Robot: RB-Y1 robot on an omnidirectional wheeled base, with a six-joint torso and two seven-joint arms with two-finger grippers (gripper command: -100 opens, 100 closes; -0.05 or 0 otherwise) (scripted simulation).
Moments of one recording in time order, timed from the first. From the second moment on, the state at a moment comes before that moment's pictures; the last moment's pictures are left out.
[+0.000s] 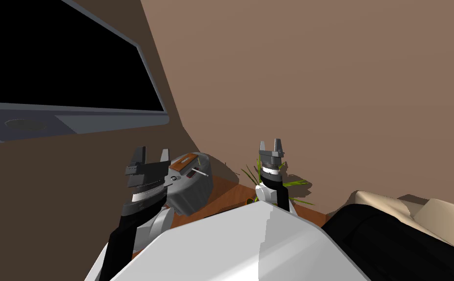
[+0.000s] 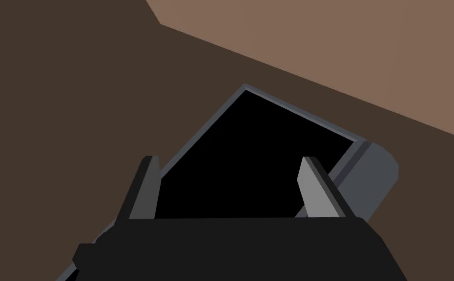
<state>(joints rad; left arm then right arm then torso) 0.46 0.03 -0.02 -2.40 -0.01 -0.49 0.11 0.47 0.03 0.00 -2.38 -0.12 -0.62 0.04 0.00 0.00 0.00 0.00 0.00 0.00</state>
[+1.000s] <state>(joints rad) 0.40 0.12 0.04 -2.27 0.02 -0.24 0.08 0.47 0.03 0.00 -2.38 -0.12 -0.62 0.04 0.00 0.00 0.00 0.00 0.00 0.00</state>
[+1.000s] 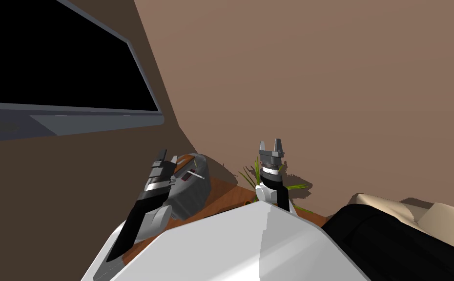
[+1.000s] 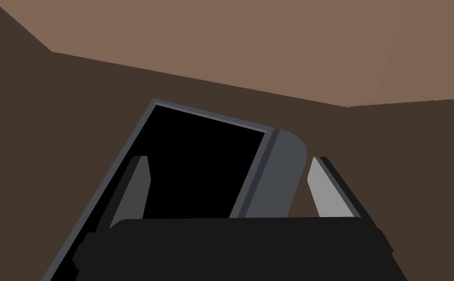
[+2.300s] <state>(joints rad) 0.31 0.16 0.10 -2.11 0.06 0.11 0.00 0.47 0.03 0.00 -2.38 -0.12 -0.62 0.04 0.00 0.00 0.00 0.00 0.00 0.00</state>
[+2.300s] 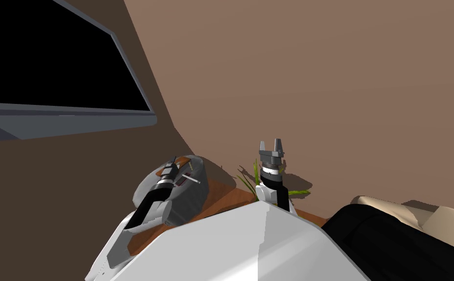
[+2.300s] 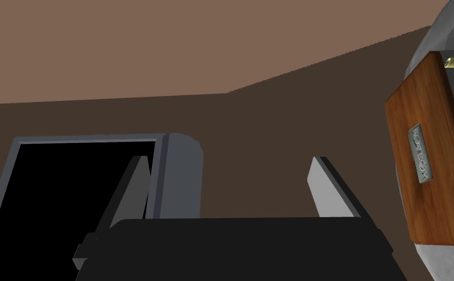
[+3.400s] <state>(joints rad) 0.21 0.19 0.13 -1.93 0.09 0.40 -0.08 0.47 0.03 0.00 -2.38 -0.12 -0.62 0.04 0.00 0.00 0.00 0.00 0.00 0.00</state>
